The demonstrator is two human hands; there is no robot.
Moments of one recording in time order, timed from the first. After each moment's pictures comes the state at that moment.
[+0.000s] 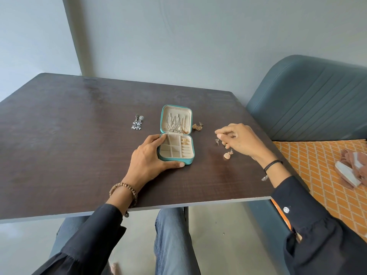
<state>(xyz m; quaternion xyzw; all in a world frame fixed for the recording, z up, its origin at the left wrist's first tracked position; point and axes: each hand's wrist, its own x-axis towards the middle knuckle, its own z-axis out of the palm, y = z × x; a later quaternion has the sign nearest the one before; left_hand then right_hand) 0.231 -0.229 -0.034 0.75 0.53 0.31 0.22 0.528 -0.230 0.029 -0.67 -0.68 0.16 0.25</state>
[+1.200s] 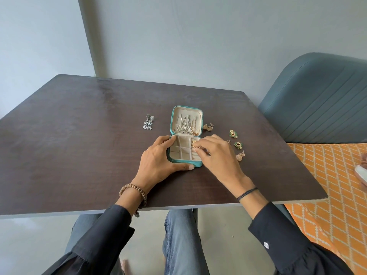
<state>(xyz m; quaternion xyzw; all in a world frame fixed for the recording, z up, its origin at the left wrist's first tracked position) 0.227 -0.233 -0.035 0.76 0.53 0.32 0.21 0.424 -0.253 -0.012 -0.55 -0.77 -0.06 0.32</state>
